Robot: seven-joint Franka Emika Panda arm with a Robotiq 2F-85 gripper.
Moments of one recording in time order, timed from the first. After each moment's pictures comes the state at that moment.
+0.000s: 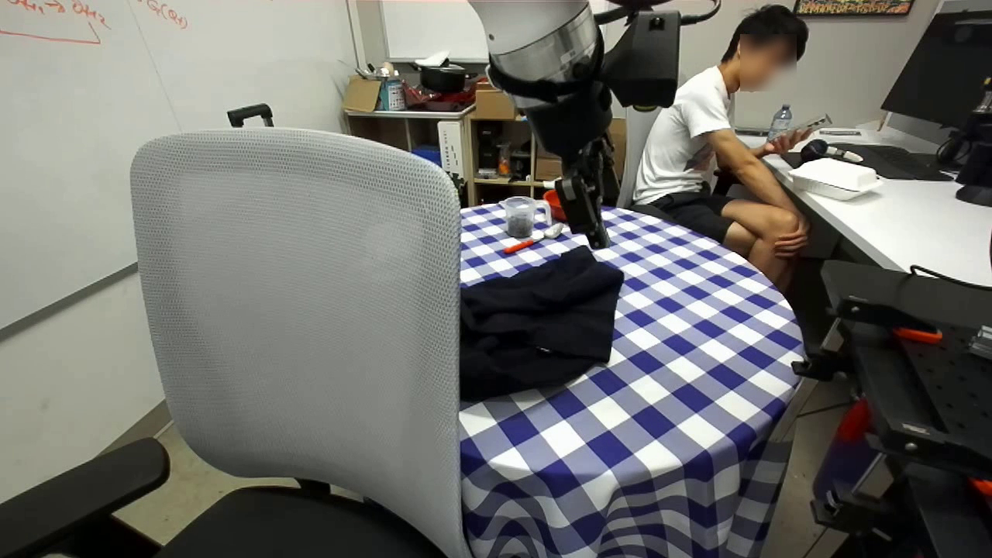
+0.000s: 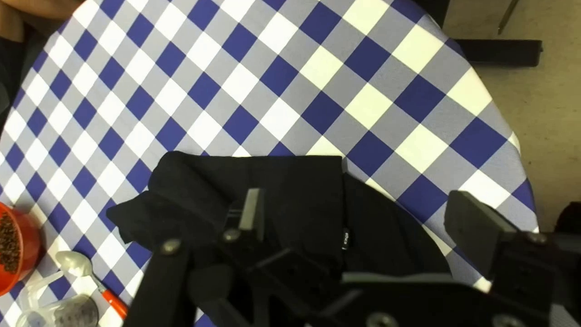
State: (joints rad) arm 0.06 0.33 0.02 -2.12 -0.41 2.08 0.27
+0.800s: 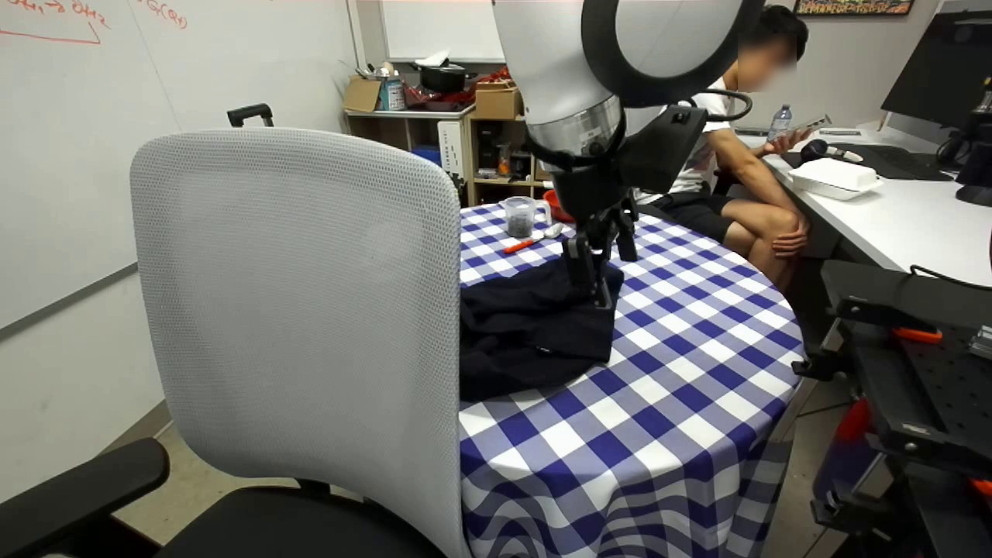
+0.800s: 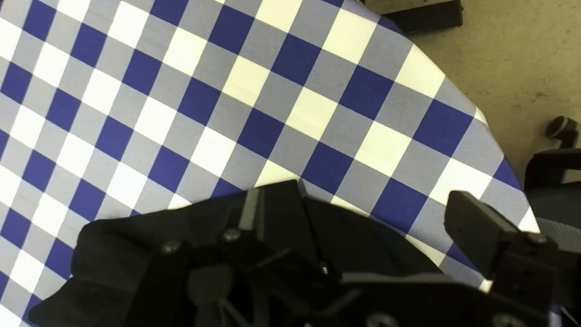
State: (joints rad) arm 0.05 0.42 -0.04 -2.22 -0.23 2.33 0.34
